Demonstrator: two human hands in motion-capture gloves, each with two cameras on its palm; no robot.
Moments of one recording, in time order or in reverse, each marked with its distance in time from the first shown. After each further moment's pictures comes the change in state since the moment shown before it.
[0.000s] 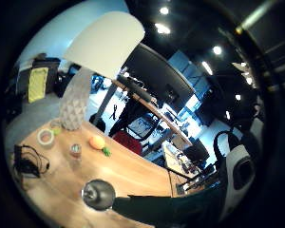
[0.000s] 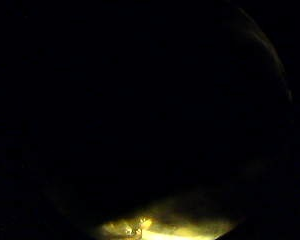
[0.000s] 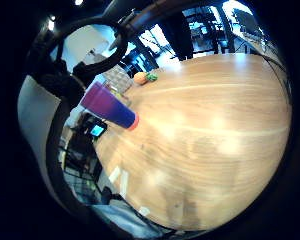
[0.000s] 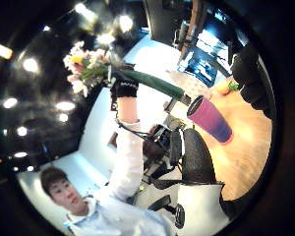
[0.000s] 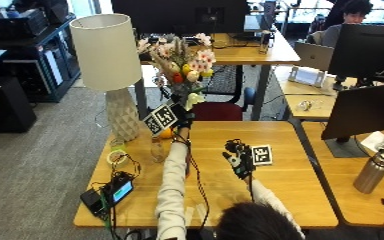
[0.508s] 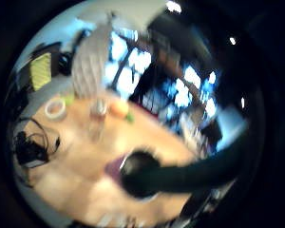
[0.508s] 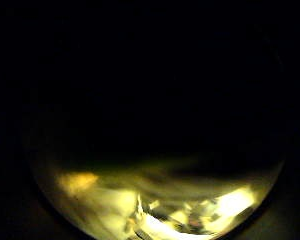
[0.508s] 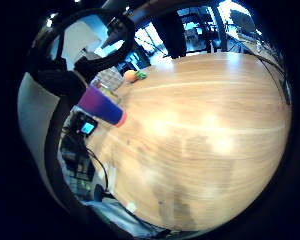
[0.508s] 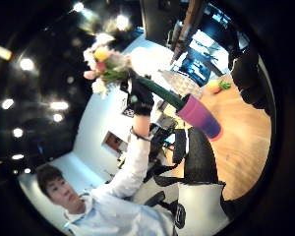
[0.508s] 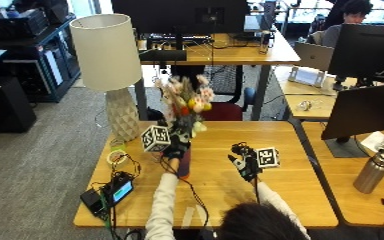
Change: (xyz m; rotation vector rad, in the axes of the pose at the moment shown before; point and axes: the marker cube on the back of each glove) left arm -0.120 0.069 -0.004 -0.323 -0.154 -0.144; right arm 0.010 0.008 -0.014 -0.024 -0.038 -0.056
